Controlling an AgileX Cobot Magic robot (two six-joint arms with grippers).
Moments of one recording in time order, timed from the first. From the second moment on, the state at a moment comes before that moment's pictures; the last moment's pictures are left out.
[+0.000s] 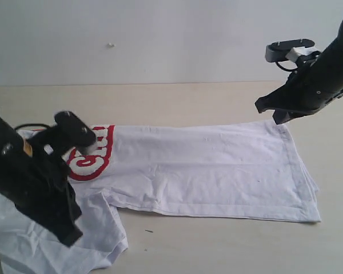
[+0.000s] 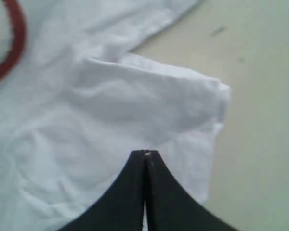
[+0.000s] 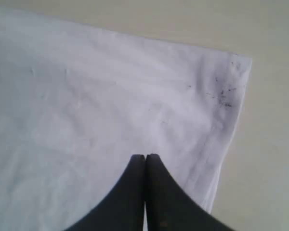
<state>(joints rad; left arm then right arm) -0.58 1.52 -0.79 -0.19 0.67 0.47 -0.03 1.82 -1.23 0.23 0.65 -0.33</state>
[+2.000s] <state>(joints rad) -0.81 1.68 -0.90 0.76 0.79 0.21 -0.03 1.58 -1.15 0.33 0.63 -0.40</state>
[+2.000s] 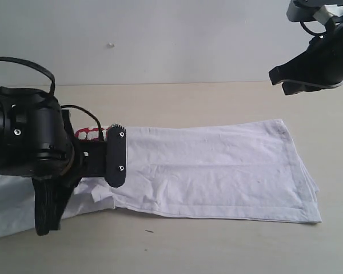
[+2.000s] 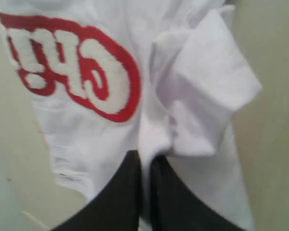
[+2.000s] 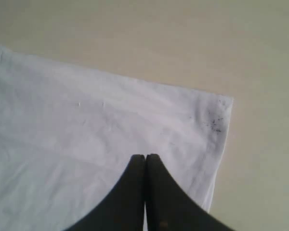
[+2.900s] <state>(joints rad) -0.61 1.82 -0.93 1.42 0.27 -0.11 -0.03 1.58 -1.15 0.33 0.61 -0.41</state>
